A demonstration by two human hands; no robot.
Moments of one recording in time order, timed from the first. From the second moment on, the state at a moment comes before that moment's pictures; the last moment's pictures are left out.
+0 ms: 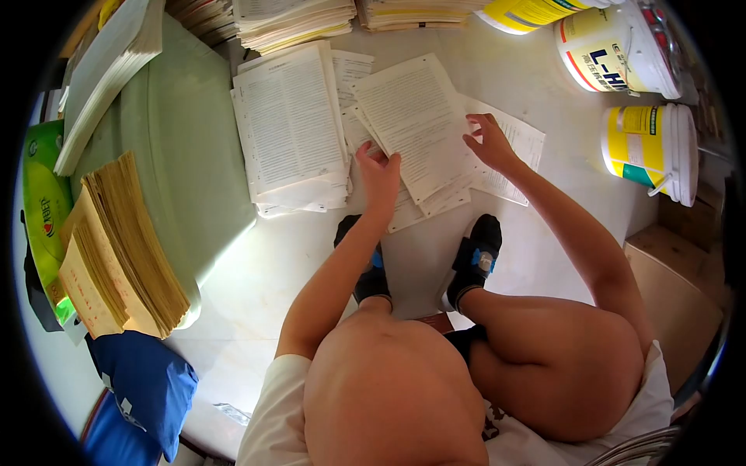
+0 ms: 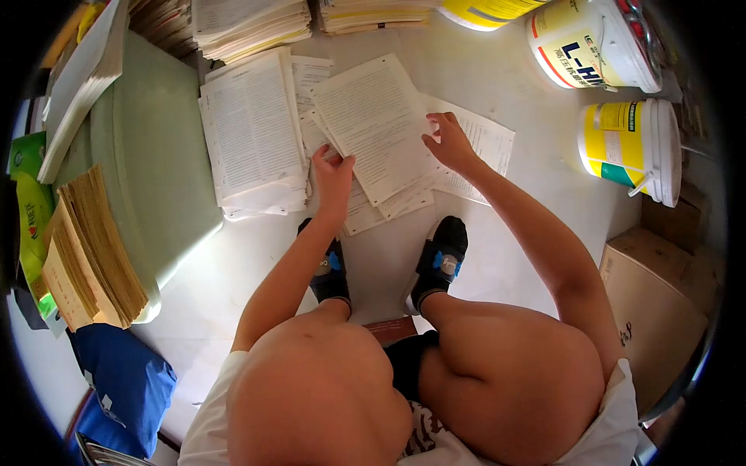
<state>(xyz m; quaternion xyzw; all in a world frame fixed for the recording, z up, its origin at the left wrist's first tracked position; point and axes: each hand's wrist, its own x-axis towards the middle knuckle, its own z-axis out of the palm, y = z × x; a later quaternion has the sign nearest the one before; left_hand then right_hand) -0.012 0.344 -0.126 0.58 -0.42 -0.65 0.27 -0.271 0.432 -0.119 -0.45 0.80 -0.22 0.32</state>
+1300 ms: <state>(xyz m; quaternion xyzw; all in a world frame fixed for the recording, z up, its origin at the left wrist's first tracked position) 0.043 0.357 -0.084 0.42 -0.67 -0.52 0.33 -0.253 0.415 -0.042 -0.30 0.70 -0.50 0.41</state>
